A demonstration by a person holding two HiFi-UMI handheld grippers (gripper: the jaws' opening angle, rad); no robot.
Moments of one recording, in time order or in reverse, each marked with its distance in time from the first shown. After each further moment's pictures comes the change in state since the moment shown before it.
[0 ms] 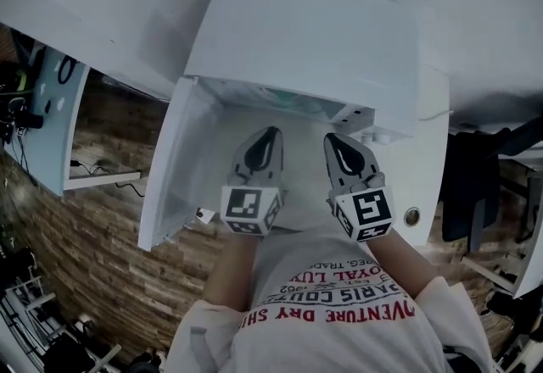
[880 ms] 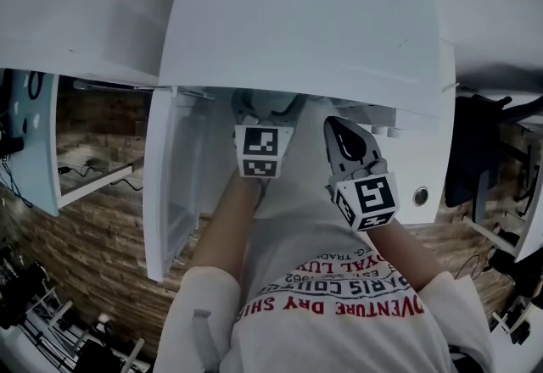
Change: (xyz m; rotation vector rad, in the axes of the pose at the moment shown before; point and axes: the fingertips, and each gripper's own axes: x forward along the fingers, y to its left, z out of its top) left arm 0.125 0.037 -0.040 0.153 0.131 -0.097; right arm 0.044 -0.014 -0.035 0.101 0.103 -0.099
